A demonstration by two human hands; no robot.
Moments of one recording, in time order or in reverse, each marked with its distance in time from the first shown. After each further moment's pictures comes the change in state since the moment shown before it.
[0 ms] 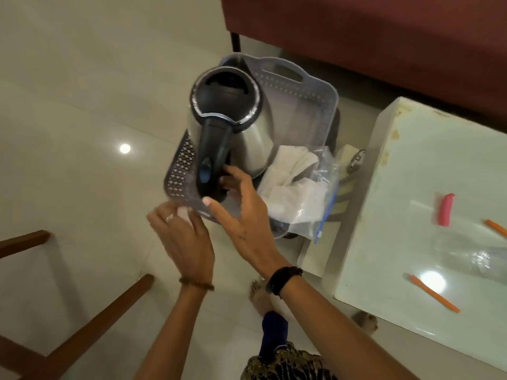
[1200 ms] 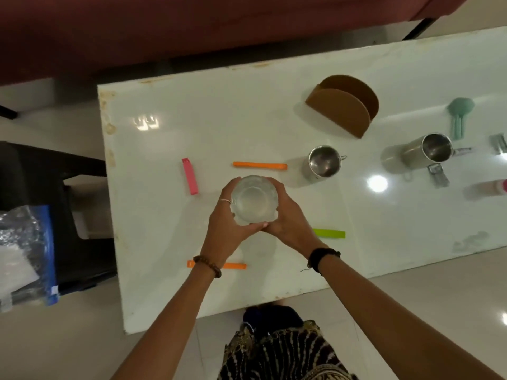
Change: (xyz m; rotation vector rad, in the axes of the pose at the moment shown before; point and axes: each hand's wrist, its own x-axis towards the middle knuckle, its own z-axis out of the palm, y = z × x) left_hand -0.382 0.217 0.267 -0.190 -1.311 0.365; right_hand -0.225 0.186 -0.505 -0.169 0.388 0.306
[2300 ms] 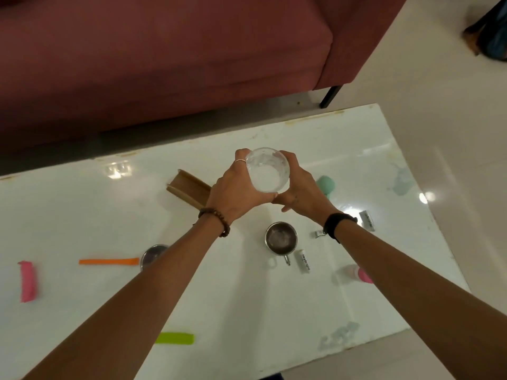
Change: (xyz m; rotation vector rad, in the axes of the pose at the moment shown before) left_hand 0.210 0.227 0.269 0.419 -0.051 0.138; right_hand 0.084 0.042 -0.395 -0.130 0.093 -0.091
